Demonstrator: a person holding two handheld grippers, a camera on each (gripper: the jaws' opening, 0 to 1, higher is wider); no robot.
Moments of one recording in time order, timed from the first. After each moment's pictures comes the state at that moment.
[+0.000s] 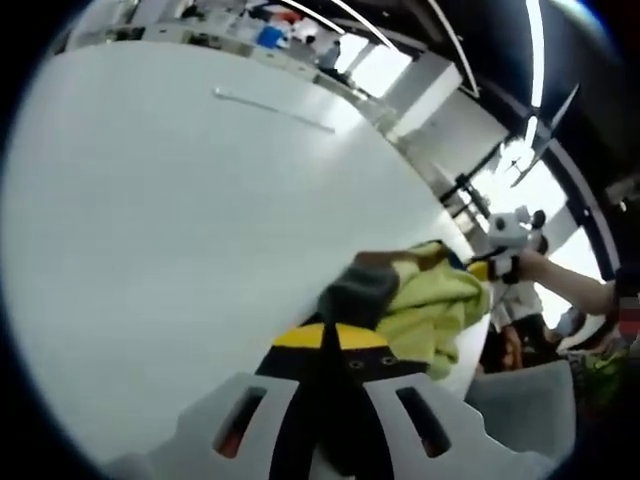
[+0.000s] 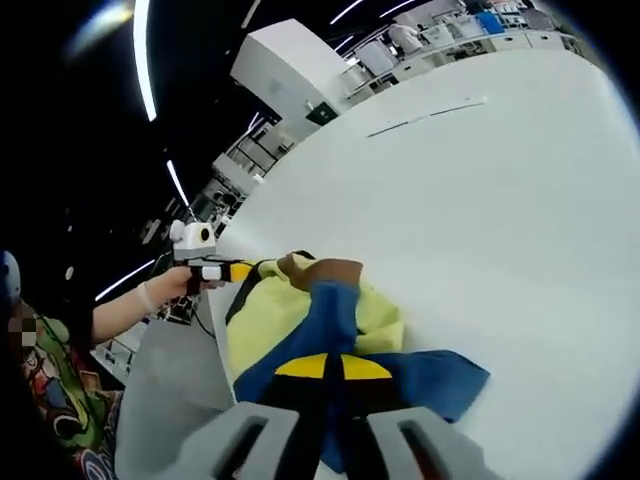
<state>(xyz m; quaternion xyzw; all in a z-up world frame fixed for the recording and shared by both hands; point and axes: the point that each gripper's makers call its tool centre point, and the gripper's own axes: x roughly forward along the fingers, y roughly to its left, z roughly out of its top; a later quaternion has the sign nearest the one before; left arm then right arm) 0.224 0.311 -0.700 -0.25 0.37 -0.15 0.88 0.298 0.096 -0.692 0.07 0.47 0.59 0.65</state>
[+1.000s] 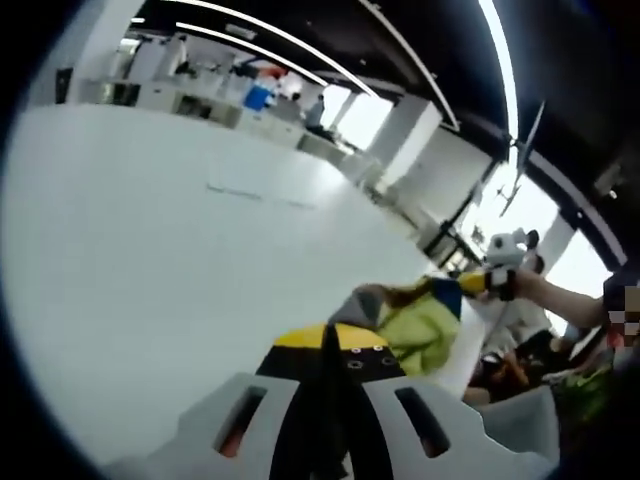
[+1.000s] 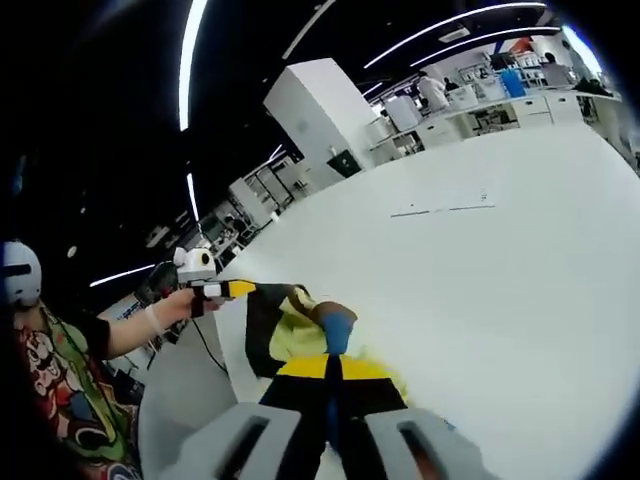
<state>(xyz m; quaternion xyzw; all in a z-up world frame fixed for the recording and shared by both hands) 0.241 0.336 -0.585 -0.22 0.23 -0.14 0.94 0.334 0.093 -0.582 0.08 0.35 0.61 0.70</state>
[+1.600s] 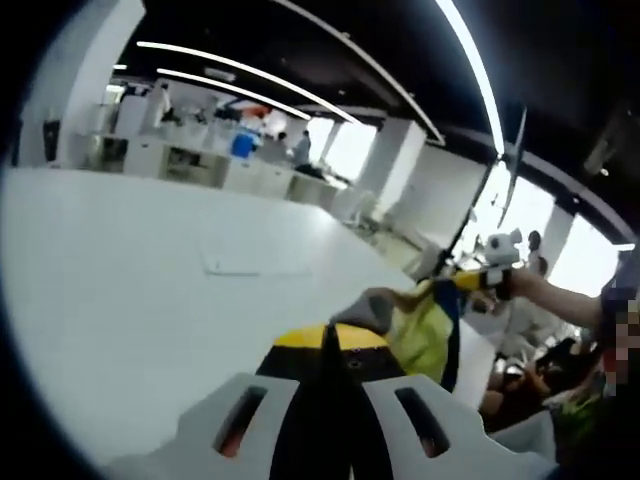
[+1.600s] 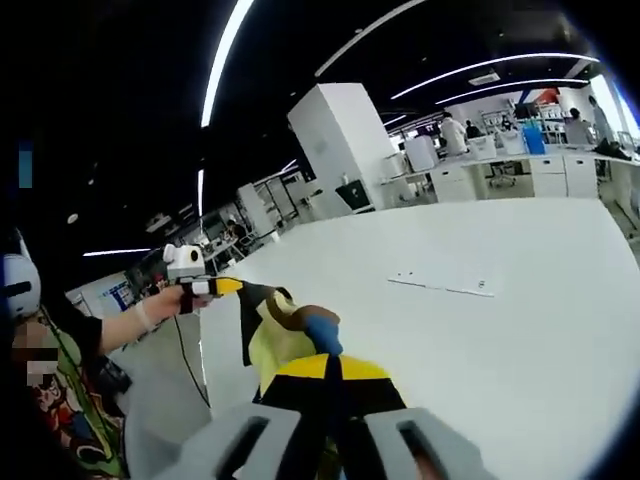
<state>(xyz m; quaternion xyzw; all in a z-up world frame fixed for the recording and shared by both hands) 0.285 0.364 -0.511 -0.17 0.17 -0.13 0.96 0.388 0.127 -0.509 0.04 0.27 0.63 0.73</state>
